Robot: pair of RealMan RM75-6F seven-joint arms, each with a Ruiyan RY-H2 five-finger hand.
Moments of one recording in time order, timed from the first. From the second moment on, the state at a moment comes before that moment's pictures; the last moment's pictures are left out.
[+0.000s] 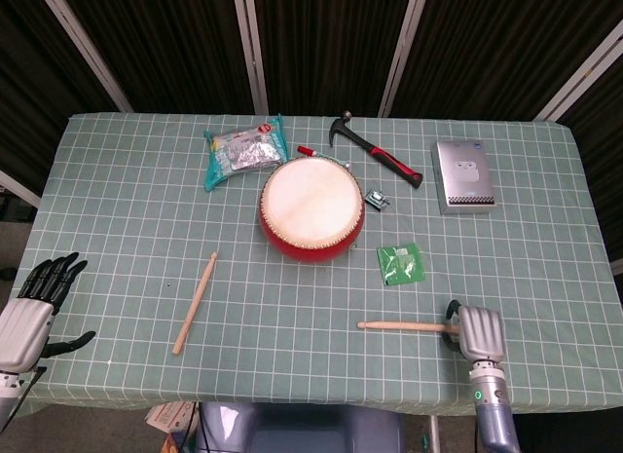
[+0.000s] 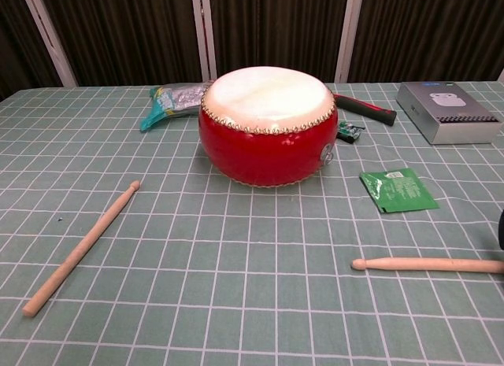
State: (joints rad) left arm -0.13 -1.13 0.03 -1.54 1.66 1.52 -0.14; right arm 0.19 -1.59 0.12 -1.56 -1.14 1.29 -0.56
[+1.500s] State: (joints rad) left arm -0.13 -1.12 0.03 -1.55 1.66 1.52 -0.16; right arm 0.23 -1.39 0.24 -1.86 -1.17 1.38 -0.50
